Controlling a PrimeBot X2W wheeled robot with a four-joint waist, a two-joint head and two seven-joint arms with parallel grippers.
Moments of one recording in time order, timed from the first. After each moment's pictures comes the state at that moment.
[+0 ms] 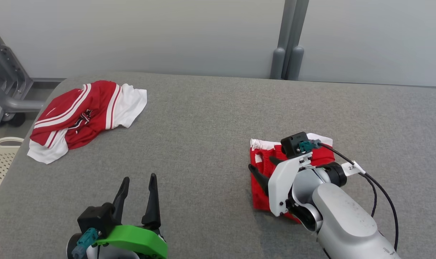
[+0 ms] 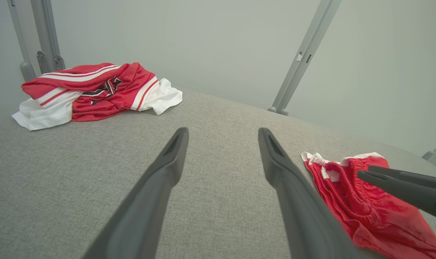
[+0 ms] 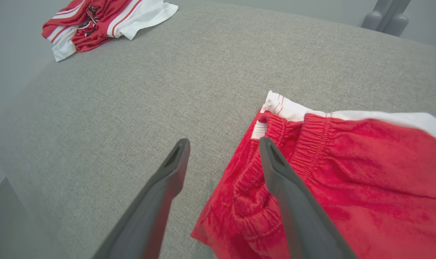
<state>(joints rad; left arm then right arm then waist) -0.07 0.27 -0.51 0.11 -0.67 0.26 -0.25 -0.48 -0.05 0.43 0.60 0.40 0.13 0.27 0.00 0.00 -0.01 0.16</state>
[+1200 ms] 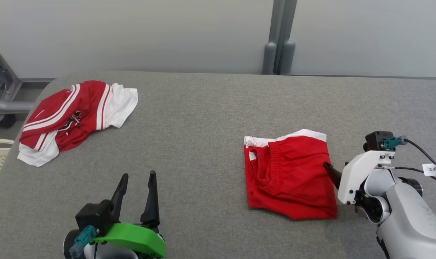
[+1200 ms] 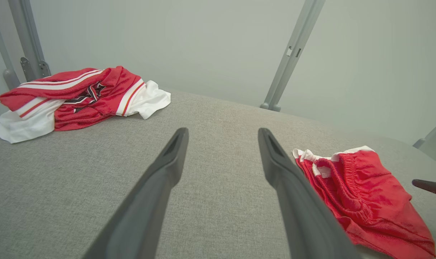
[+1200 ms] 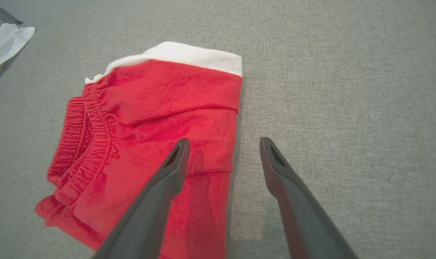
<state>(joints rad) -0.07 0.30 -0.53 0.05 -0.66 0.29 -0.22 -0.40 -0.17 0.06 0.59 0.38 0.13 0.40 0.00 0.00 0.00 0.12</state>
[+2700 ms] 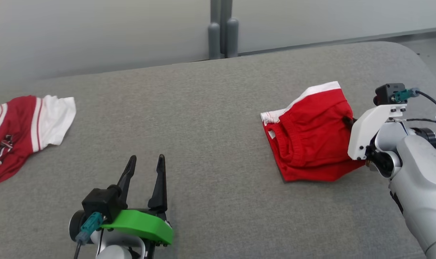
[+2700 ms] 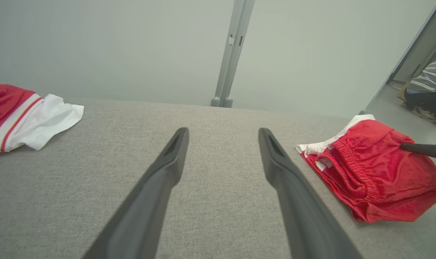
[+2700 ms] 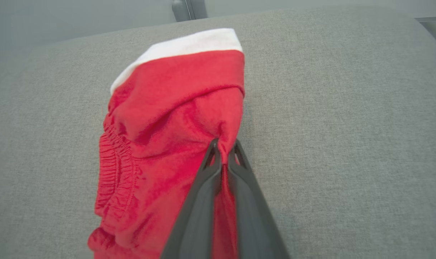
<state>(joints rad) -0.14 0.30 -0.56 0.04 -0.64 0.28 -0.22 -0.67 -0.30 0.26 0.78 0.52 0.13 0.32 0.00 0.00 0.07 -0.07</state>
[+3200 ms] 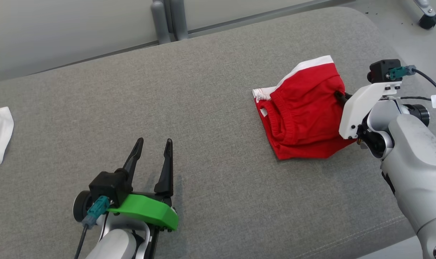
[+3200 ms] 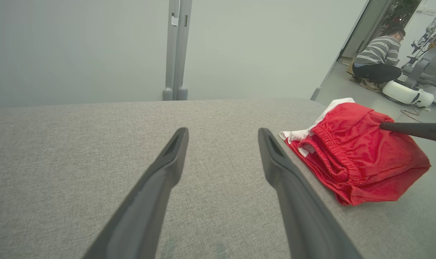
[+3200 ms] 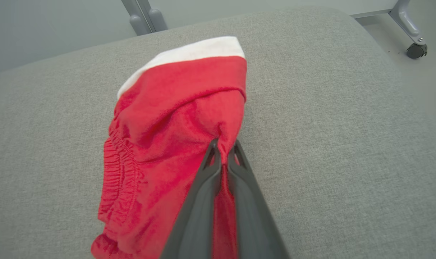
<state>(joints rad) -0.23 0.29 -0.59 0.06 -0.61 0.26 -0.21 -0.78 -0.27 0.29 0.83 0.52 0.13 0.27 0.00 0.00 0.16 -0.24</state>
